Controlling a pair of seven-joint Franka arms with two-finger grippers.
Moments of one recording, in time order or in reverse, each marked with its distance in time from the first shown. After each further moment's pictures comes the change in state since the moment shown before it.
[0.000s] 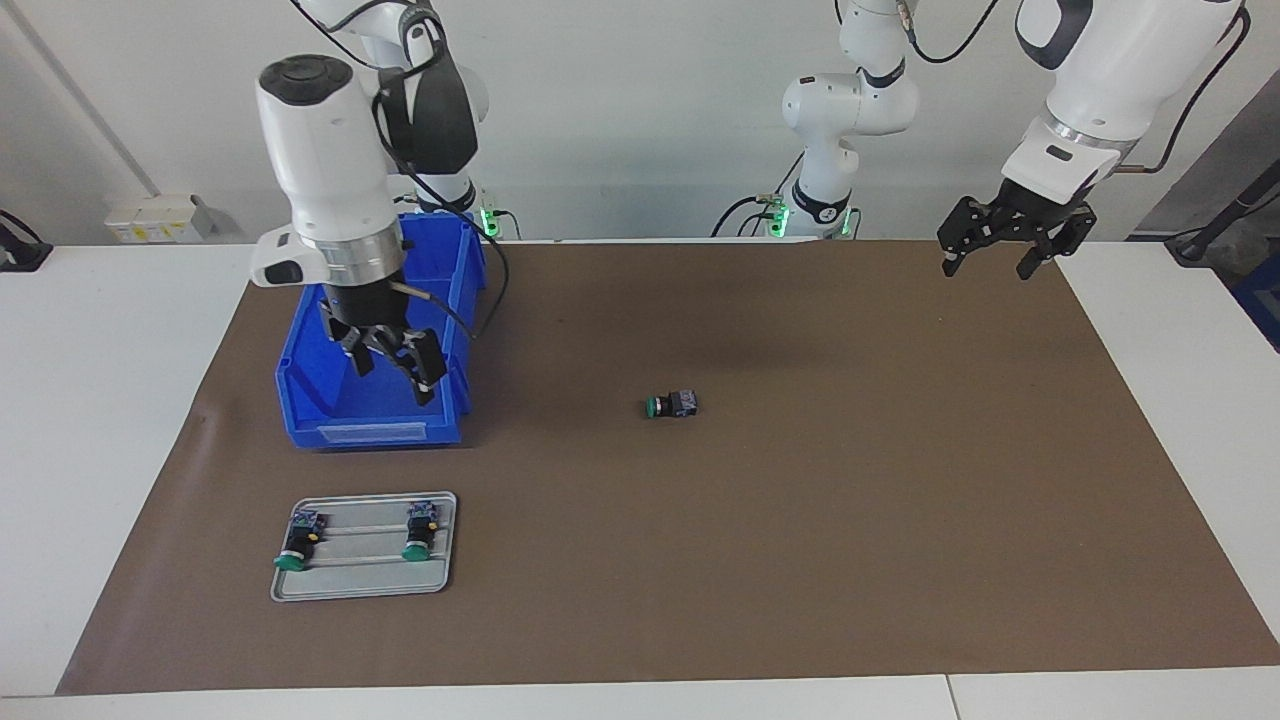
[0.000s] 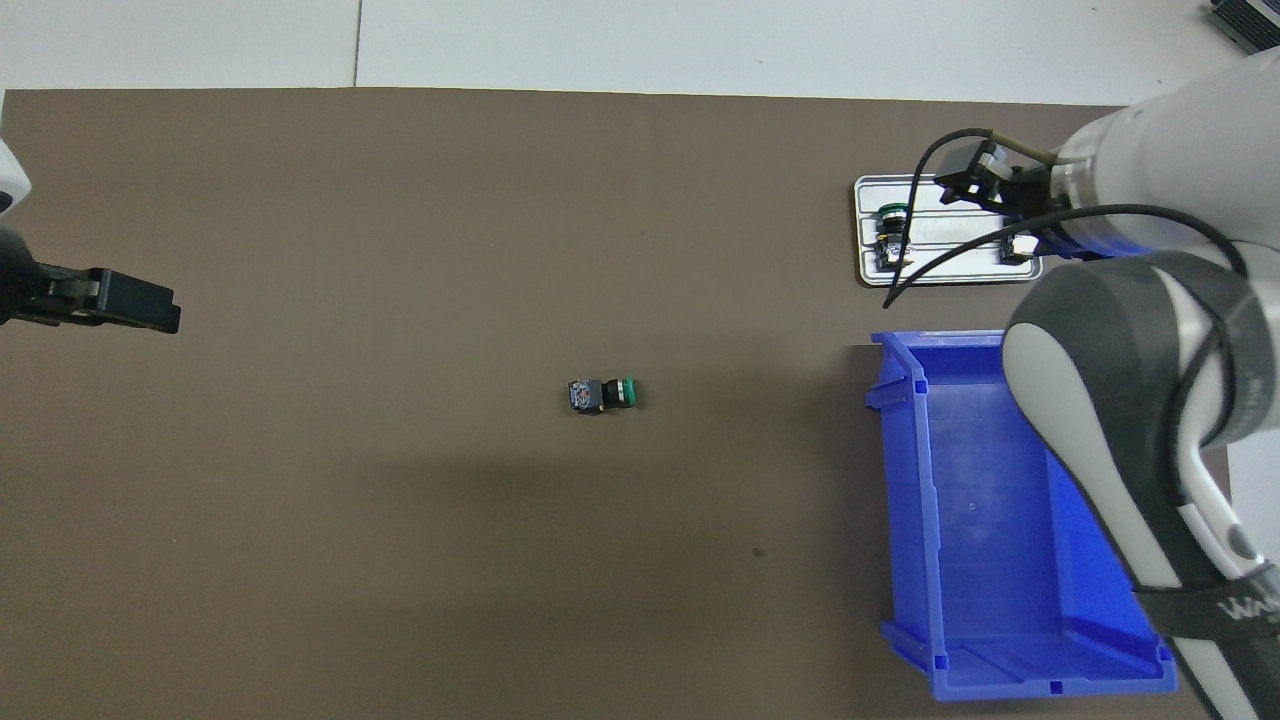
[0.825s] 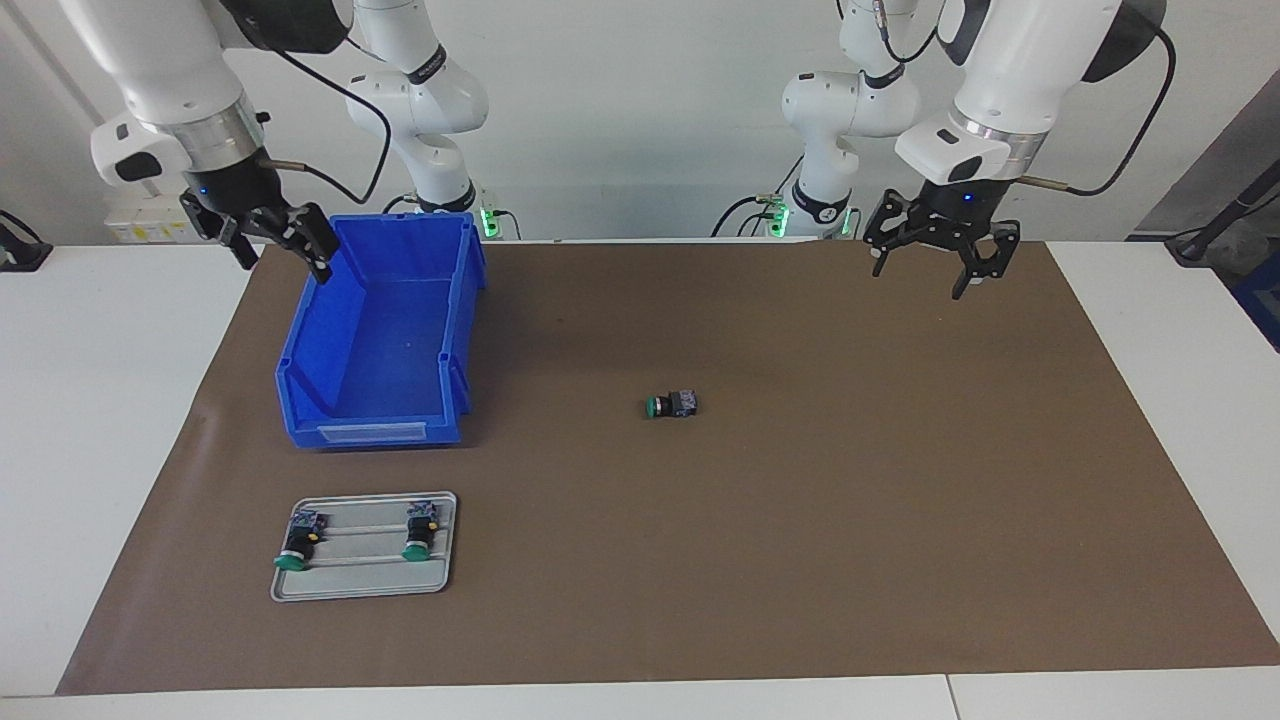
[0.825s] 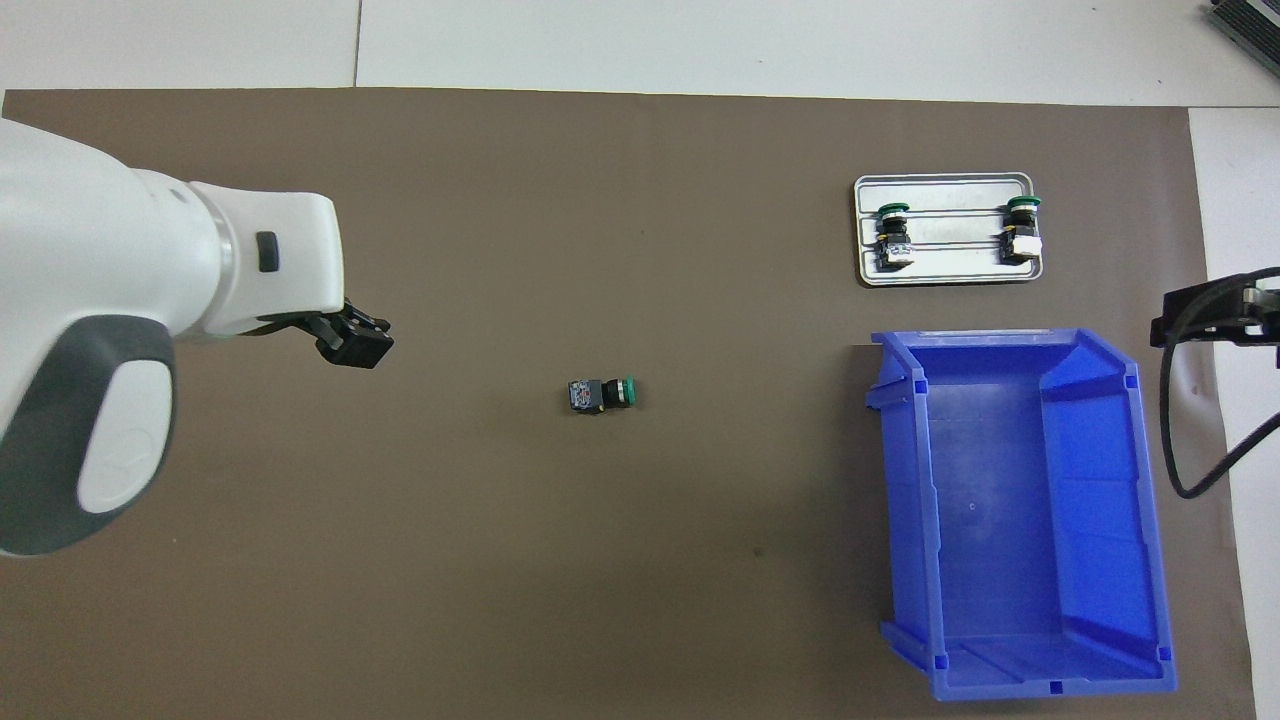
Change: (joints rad) left arm -0.245 0.007 -0.026 -0.171 -0.001 0.335 0.439; right arm -0.159 -0.177 -0.002 0.031 0.058 -0.418 -0.463
